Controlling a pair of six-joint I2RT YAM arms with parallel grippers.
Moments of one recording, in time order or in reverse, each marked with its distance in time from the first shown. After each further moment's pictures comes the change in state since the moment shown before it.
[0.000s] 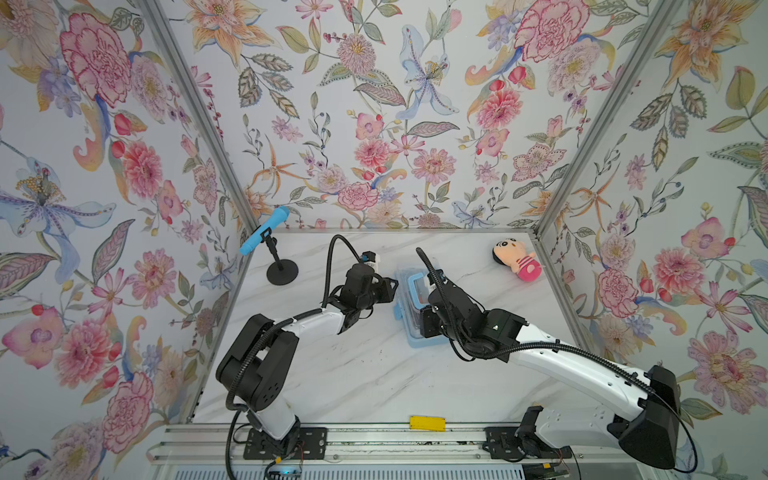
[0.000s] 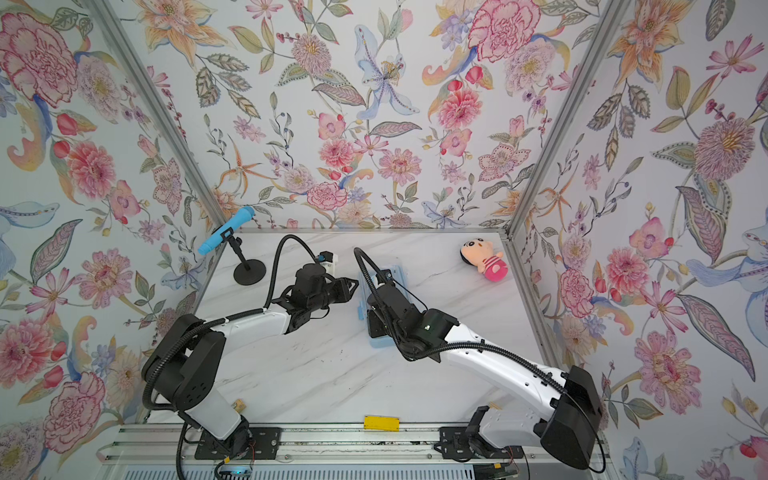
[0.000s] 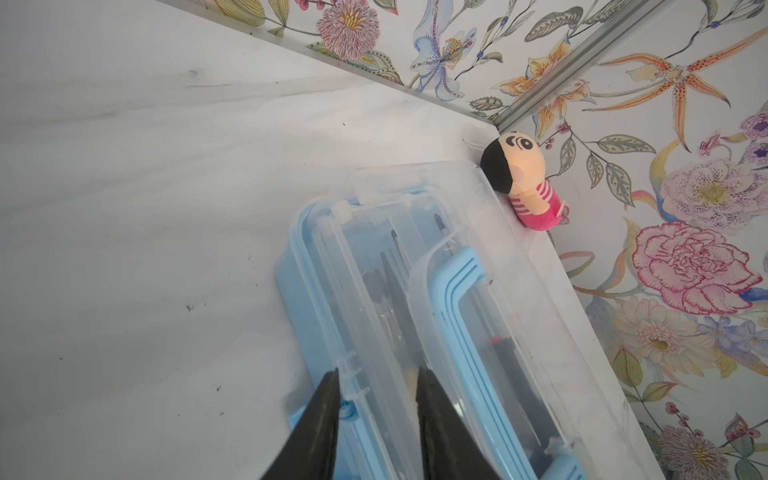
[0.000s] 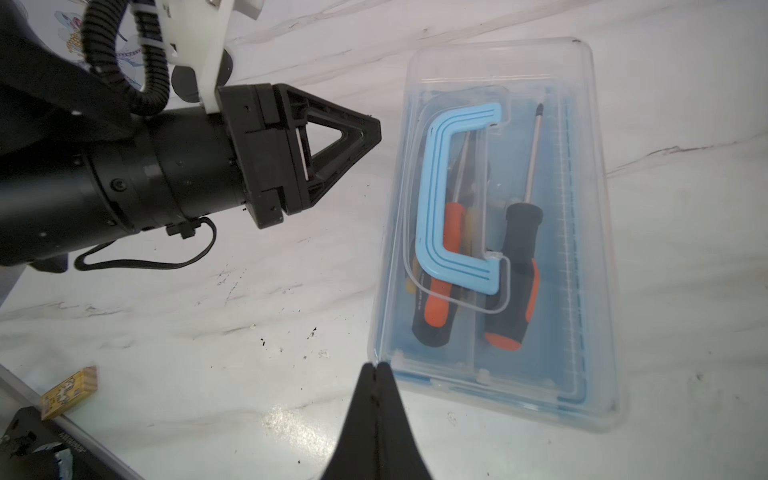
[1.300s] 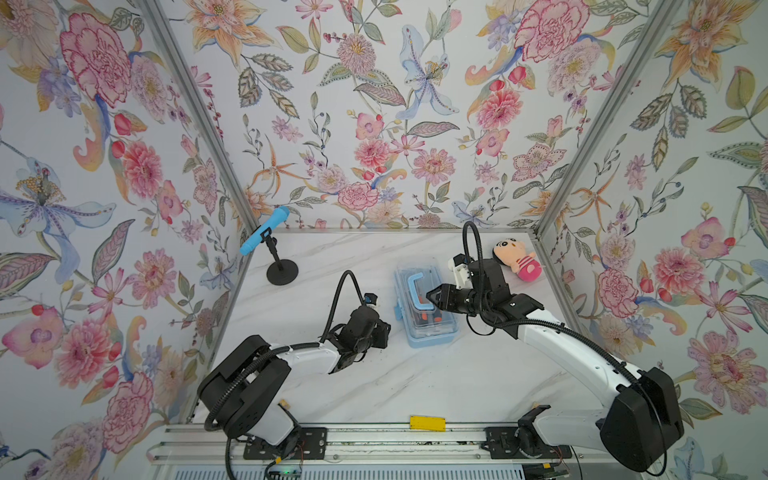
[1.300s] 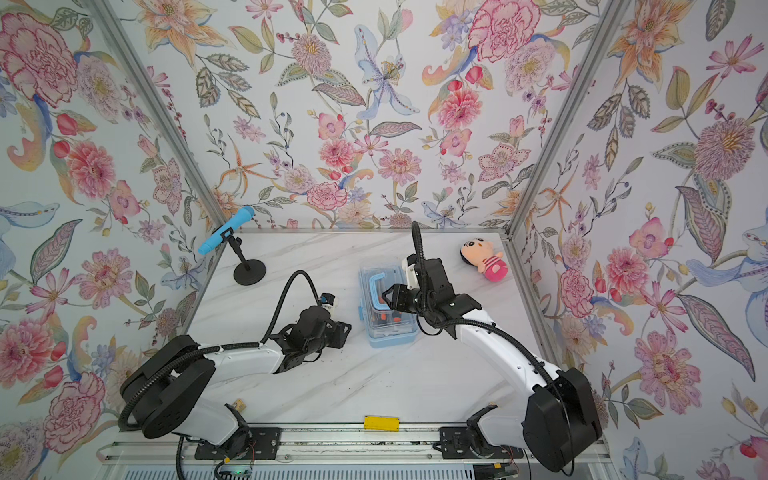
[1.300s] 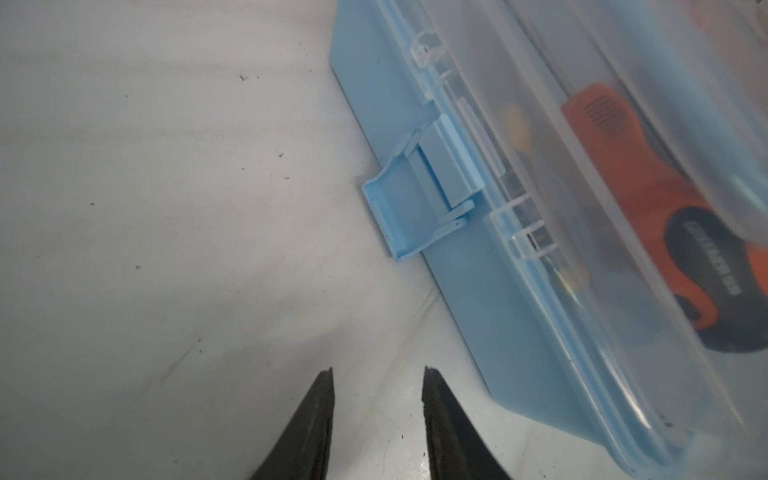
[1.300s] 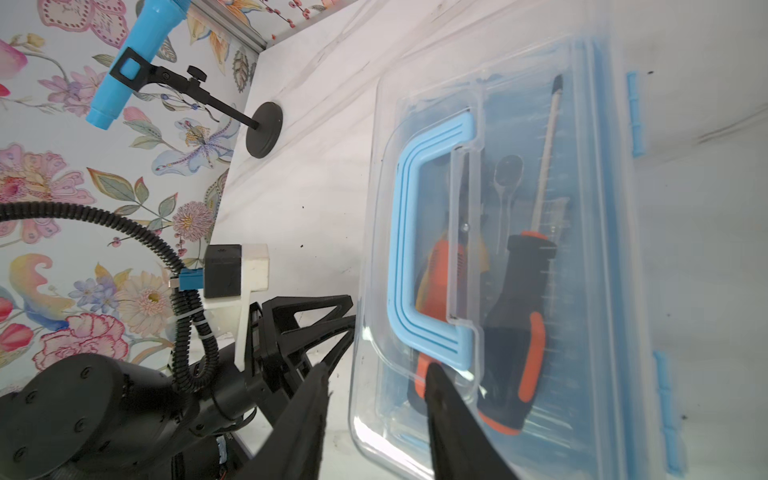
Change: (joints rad) left arm -0.187 -0.118 -0.330 -0.007 -0.203 0.067; right arm -0.394 0.049 -0.110 0.219 -0.532 0.039
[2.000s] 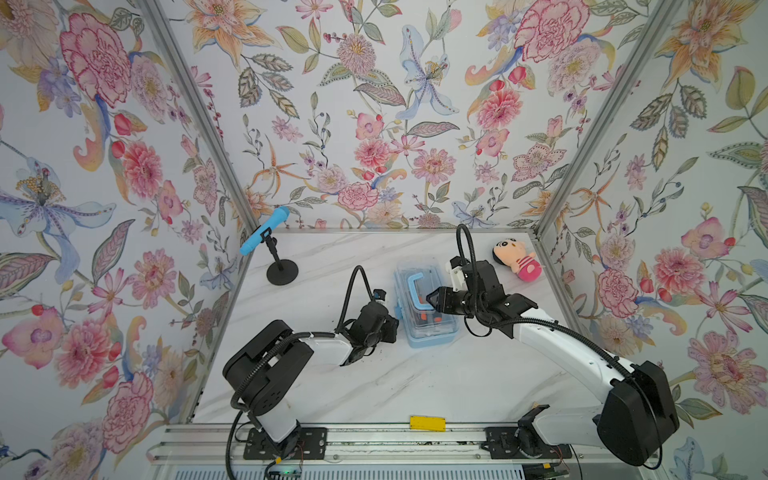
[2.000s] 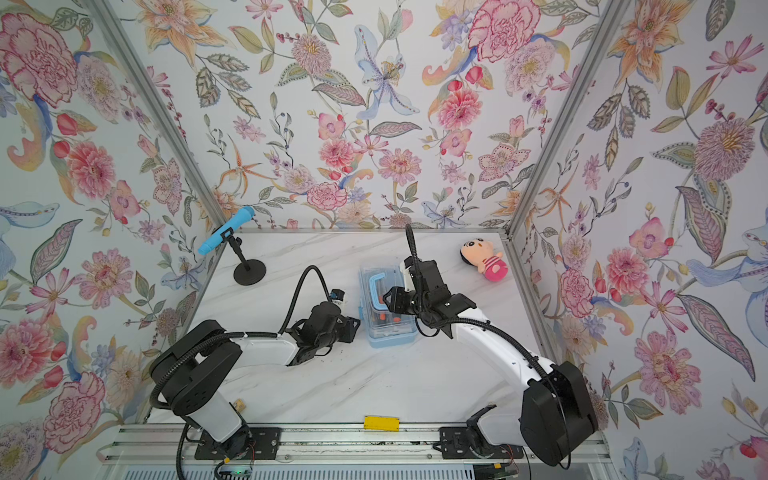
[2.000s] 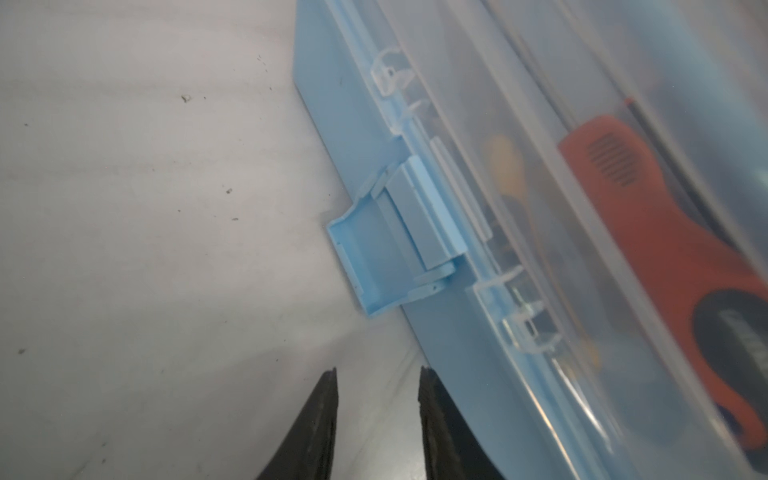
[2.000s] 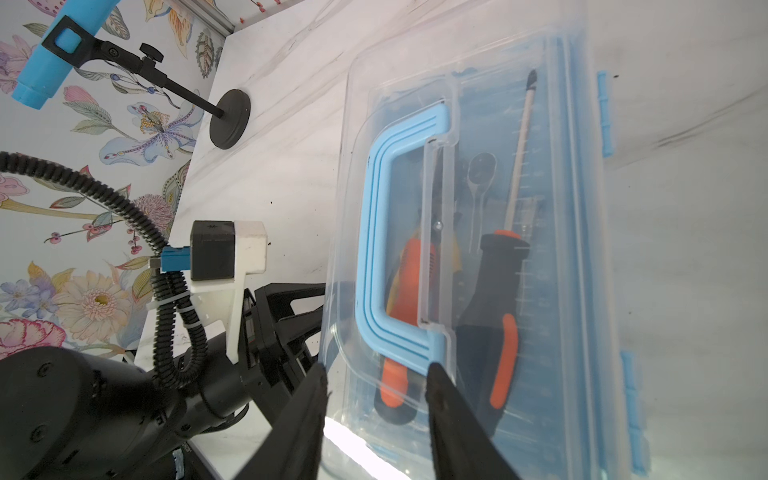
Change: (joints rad) left arm -0.013 0.148 0.085 0.094 0.004 -0.009; right arm 0.017 0.020 0.000 -0.012 0.061 -0.040
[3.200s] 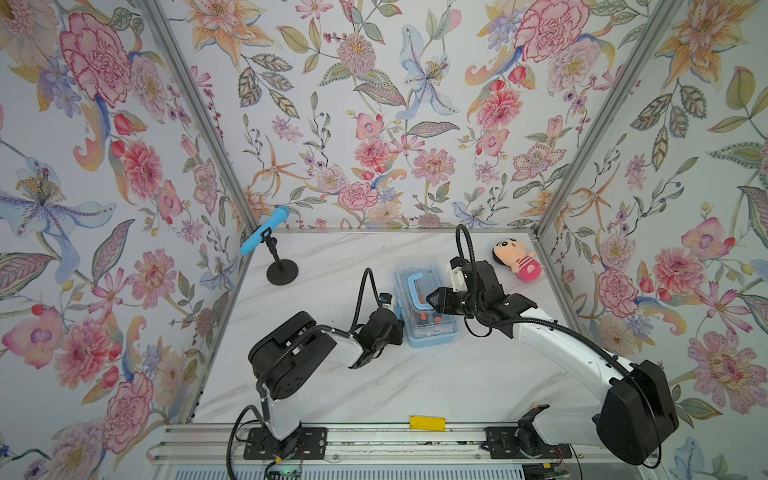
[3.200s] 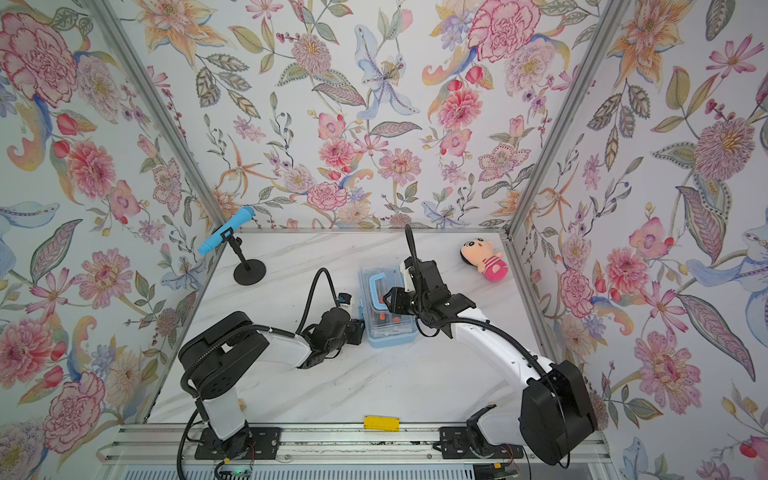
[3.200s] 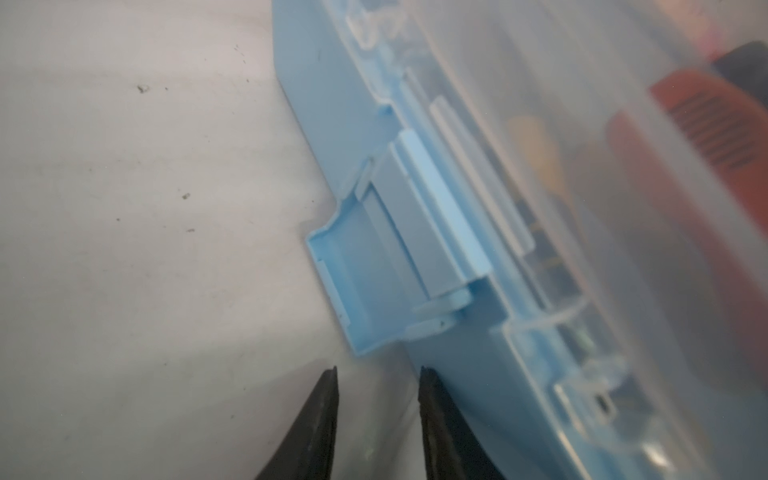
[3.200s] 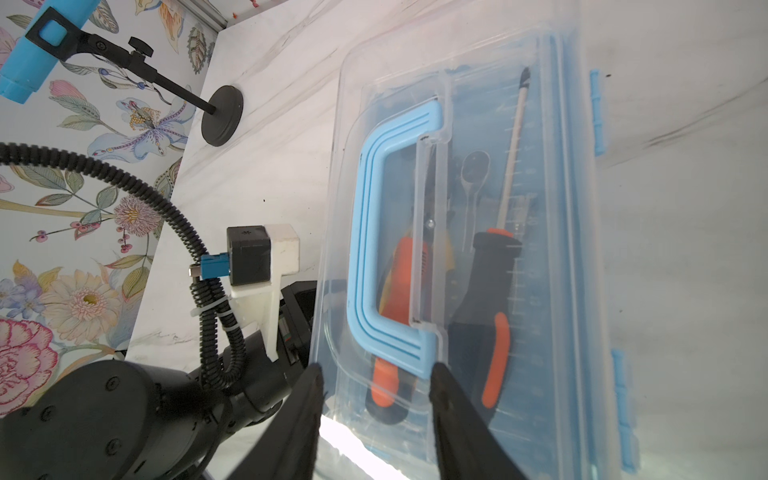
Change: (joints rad) left arm -0.050 0.163 0.019 0.182 -0.099 -0.010; right arm -0.001 0.004 -0.002 -0.006 0.010 -0.010
